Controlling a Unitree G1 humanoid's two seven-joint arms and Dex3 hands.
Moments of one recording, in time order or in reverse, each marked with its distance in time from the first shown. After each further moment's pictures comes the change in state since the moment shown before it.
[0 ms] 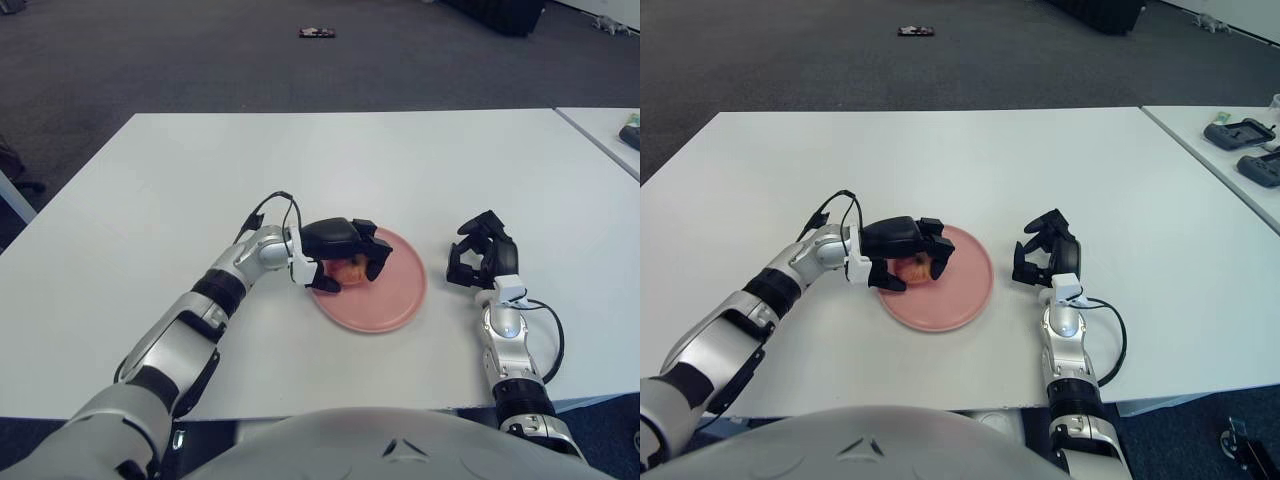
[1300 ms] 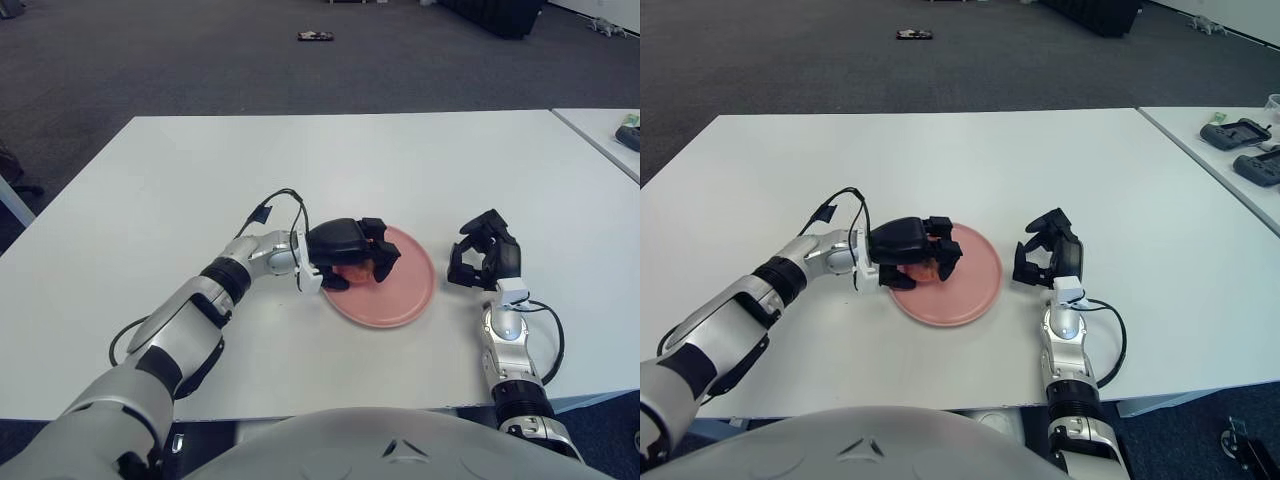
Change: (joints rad) left arm -0.079 0.011 -0.147 0.125 0.135 -0.059 0.344; right arm 0.006 0.010 -0.001 -0.002 0.004 -0.069 0.004
